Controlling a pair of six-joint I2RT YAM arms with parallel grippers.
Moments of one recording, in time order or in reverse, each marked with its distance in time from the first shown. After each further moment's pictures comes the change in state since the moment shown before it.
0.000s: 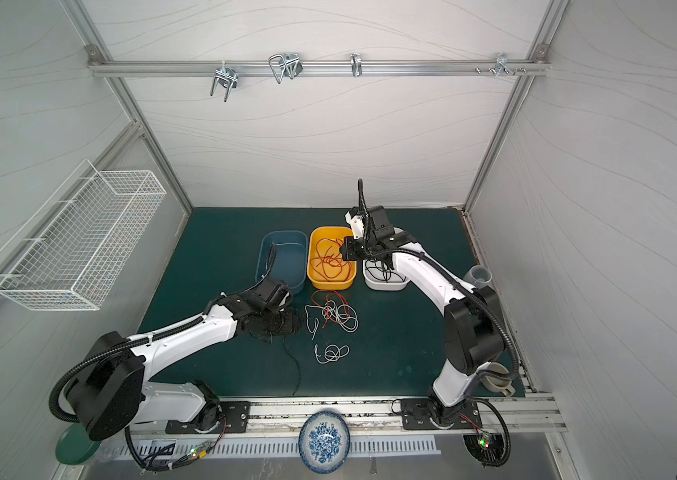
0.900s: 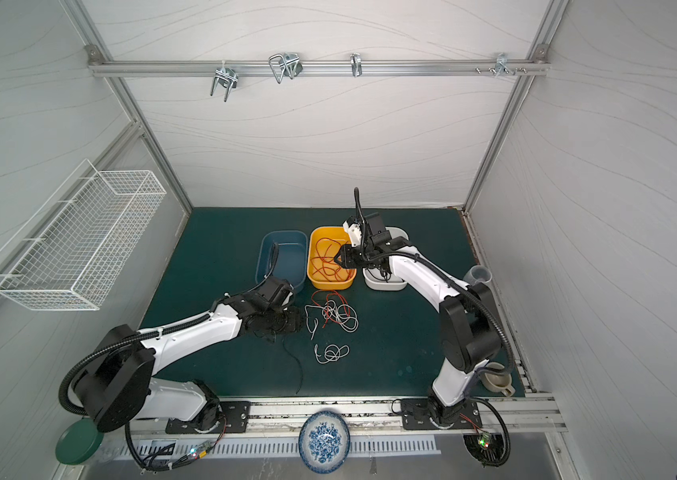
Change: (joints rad) left arm -0.001 0.013 -0.016 0.087 0.027 0.011; right arm 0.040 -0.019 -0.078 0.010 -0.027 0.016
